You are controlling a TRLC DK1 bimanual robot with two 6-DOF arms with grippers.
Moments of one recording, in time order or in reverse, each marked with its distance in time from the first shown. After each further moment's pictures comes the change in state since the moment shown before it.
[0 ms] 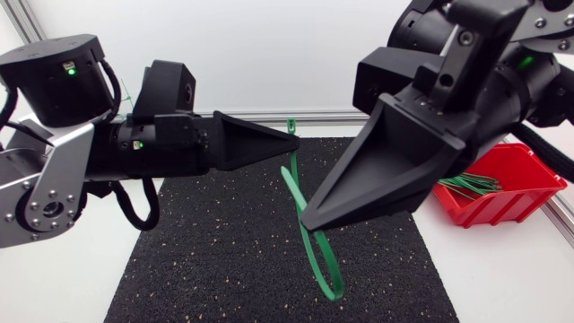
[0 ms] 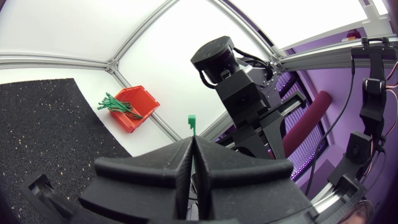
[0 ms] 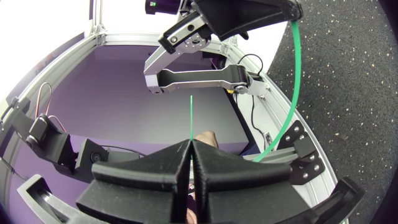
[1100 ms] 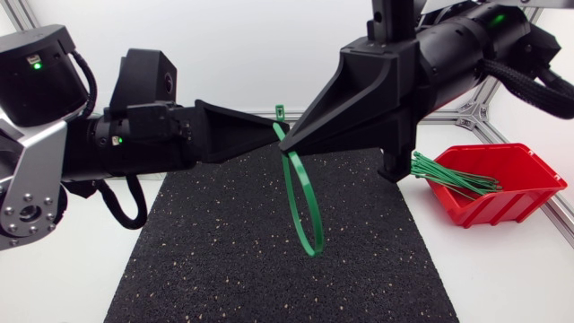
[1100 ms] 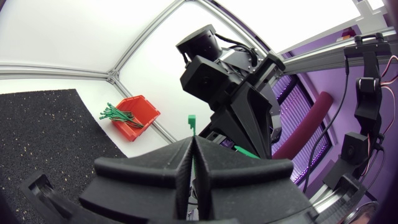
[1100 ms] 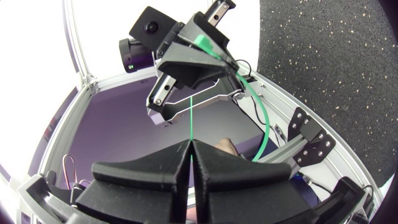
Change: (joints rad) left arm 0.017 -0.058 -0.010 0.002 -0.025 -0.007; right arm -0.063 0.133 0.189 0.007 0.035 0.375
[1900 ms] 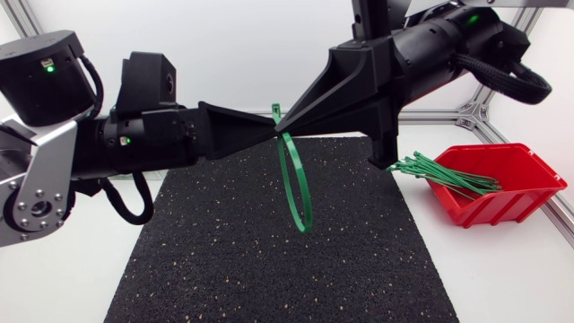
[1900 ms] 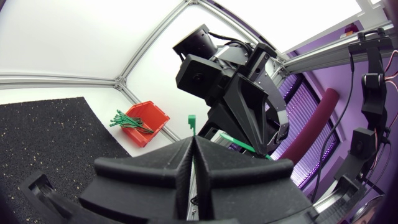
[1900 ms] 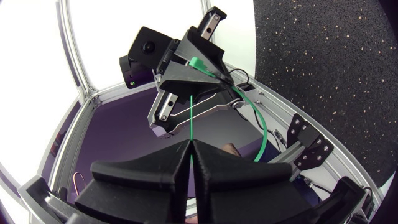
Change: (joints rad) left arm 0.026 0.032 -0.003 0.019 -0.019 0.062; right arm -0.037 0.082 0.053 0.000 0.000 0.018
